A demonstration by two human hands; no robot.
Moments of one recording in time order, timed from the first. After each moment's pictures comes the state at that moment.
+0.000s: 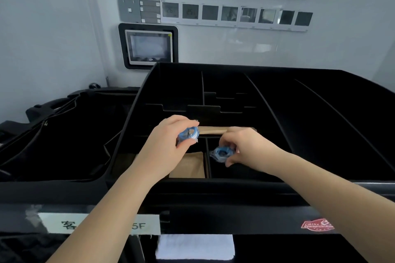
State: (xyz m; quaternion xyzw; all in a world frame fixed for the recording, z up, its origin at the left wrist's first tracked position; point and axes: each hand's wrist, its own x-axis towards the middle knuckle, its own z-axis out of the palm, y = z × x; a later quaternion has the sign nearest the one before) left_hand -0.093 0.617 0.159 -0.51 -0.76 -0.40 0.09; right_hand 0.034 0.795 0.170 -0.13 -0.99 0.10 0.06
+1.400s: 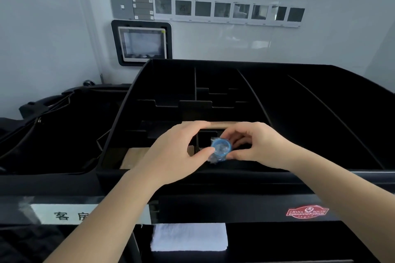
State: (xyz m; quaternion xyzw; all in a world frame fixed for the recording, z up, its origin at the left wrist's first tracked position) left_hand -0.058 0.626 0.155 -0.57 -0.75 -0.34 0.05; right_hand 0.084 0.809 0.174 -0.06 -0.92 0.36 0.14
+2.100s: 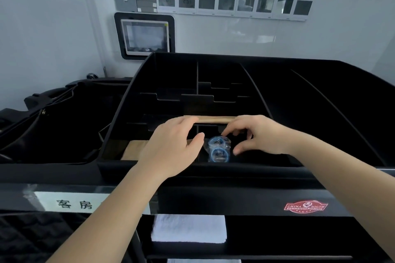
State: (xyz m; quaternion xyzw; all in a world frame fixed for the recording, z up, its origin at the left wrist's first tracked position) left_hand -0.052 0.627 0.149 -0.48 -0.82 -0.29 0.08; right_hand 0.074 0.840 0.177 -0.04 -0.97 0.22 0.04
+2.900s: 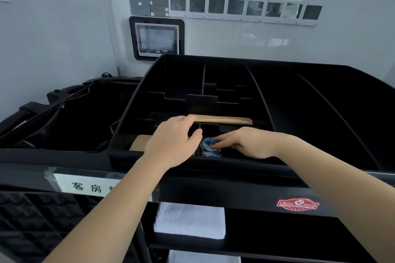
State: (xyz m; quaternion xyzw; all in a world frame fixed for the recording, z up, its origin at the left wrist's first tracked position) left_hand -0.045 0.629 0.150 -0.45 -0.84 -0.27 0.11; right_hand 0.067 0.827 0.170 0.03 -0.99 0.11 -0.10
